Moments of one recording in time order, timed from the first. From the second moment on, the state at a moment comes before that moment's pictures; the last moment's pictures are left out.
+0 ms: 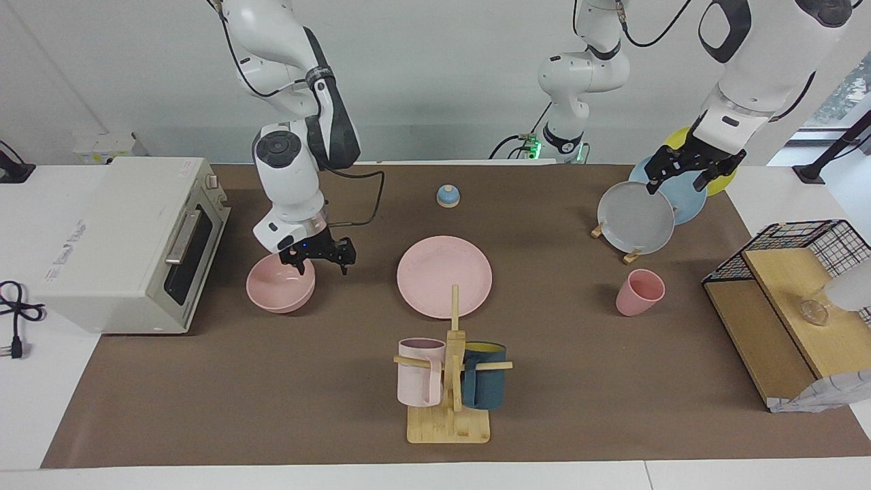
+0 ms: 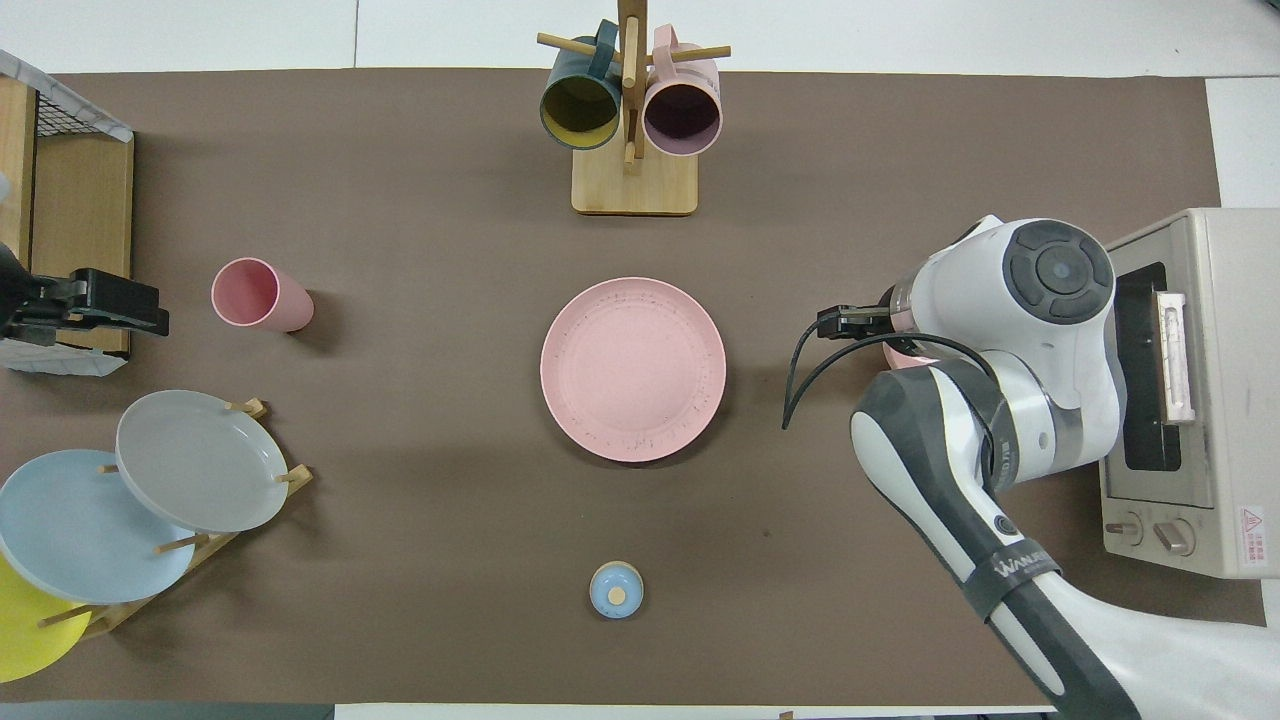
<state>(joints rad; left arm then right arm) 0.02 -0.04 -0.08 -1.66 -0.02 1.59 -0.05 0.34 0.14 -0.12 -2.06 0.02 2.25 0.26</state>
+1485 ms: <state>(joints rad) 0.02 0.05 -0.08 -1.70 -0.02 1.75 -0.05 0.54 0.36 -0.11 -1.61 -0.09 1.93 0.56</state>
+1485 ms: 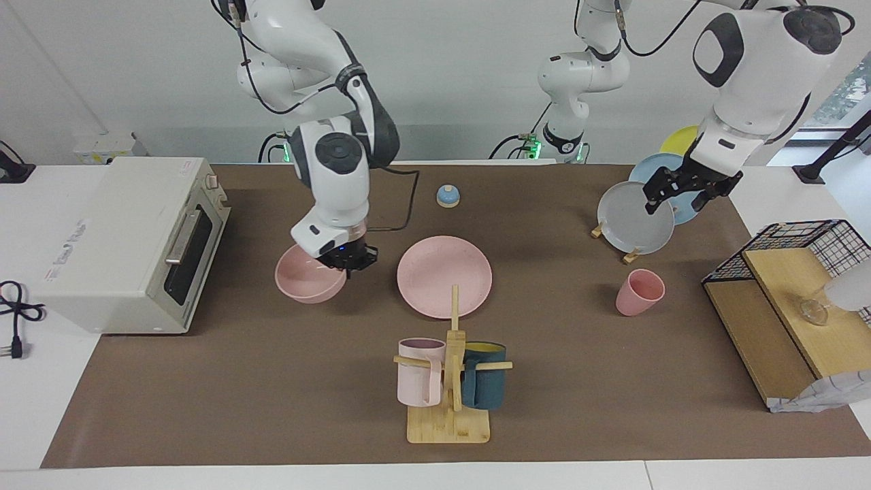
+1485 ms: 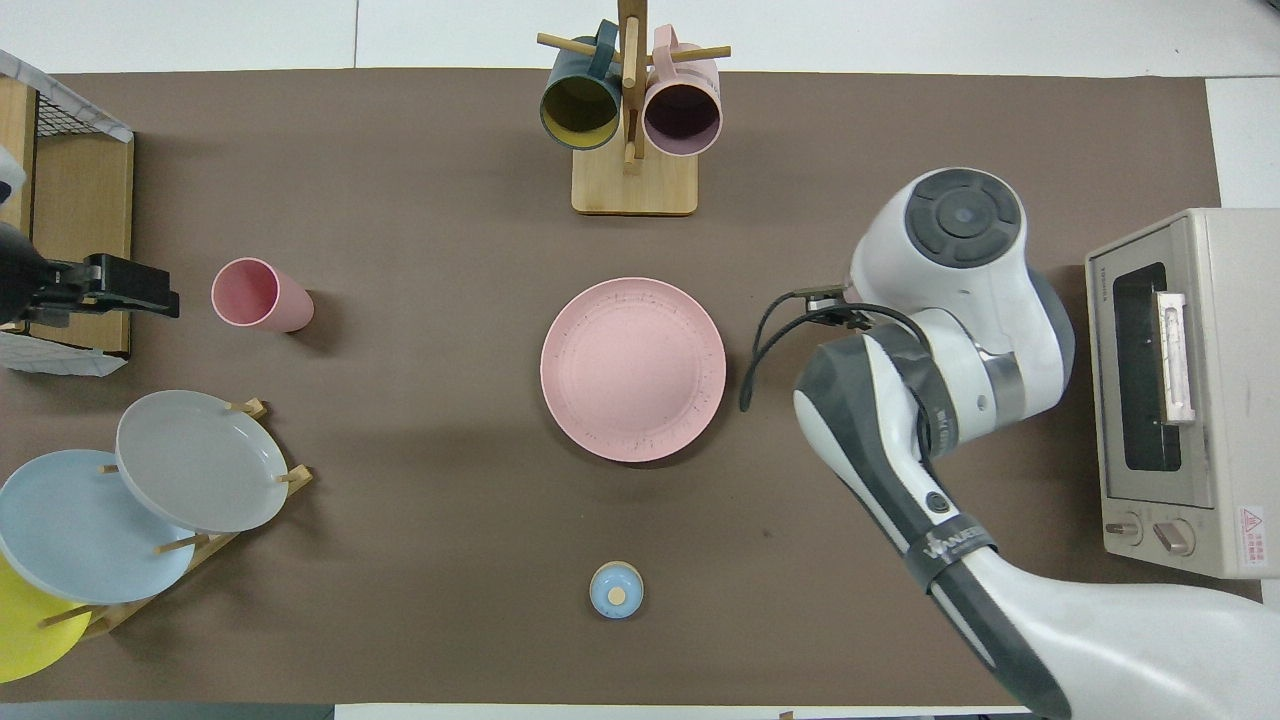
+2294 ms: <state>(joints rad) 0.00 0.30 -0.09 -1.70 -0.02 1.94 -0.08 0.76 0.58 -0.05 -1.41 -0.04 1.98 0.92</state>
